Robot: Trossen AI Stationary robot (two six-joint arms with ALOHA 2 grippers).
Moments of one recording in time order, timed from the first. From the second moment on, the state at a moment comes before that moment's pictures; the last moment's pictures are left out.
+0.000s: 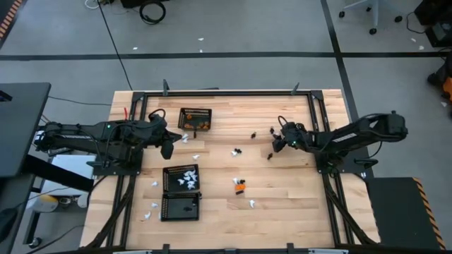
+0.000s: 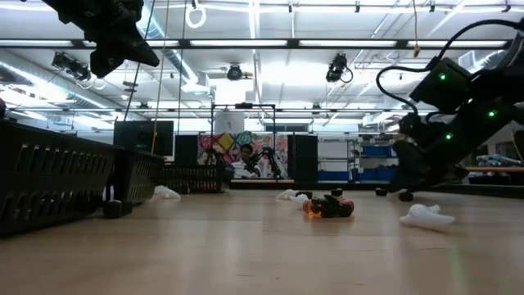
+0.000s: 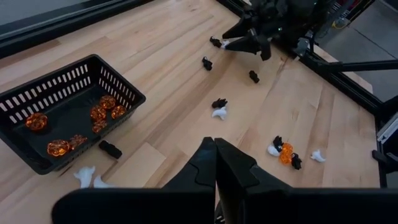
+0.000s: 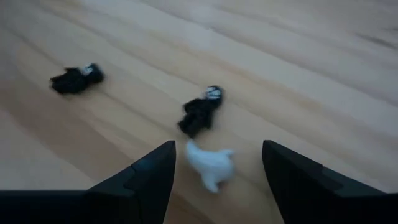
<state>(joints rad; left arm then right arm) -0.04 0.70 0.69 -0.53 -0.30 -0.63 -0.25 1.24 0.10 0.37 0.48 0.56</state>
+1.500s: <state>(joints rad) -0.04 0.70 0.69 -0.55 -0.30 -0.61 -0.17 1.36 0.16 0.66 -0.03 0.48</state>
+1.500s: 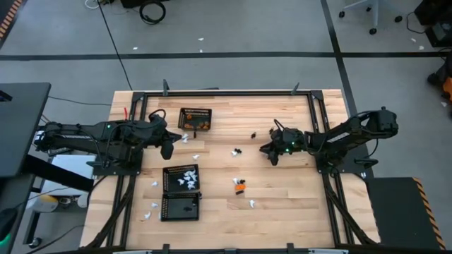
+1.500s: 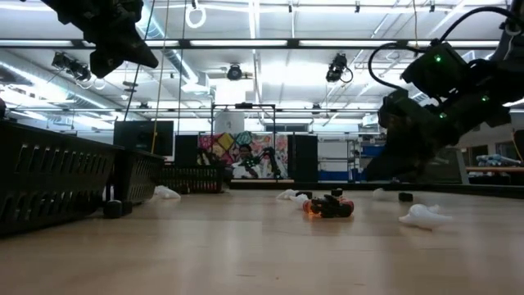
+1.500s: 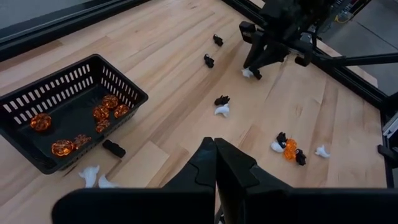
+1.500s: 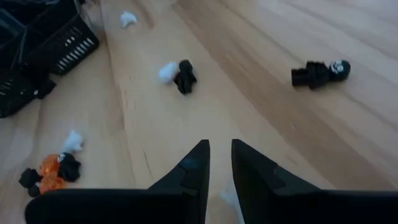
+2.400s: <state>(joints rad) -0.04 0.70 0.69 -0.55 -0.29 -0.64 -0.13 1.35 0.18 0.51 -0.02 0.05</state>
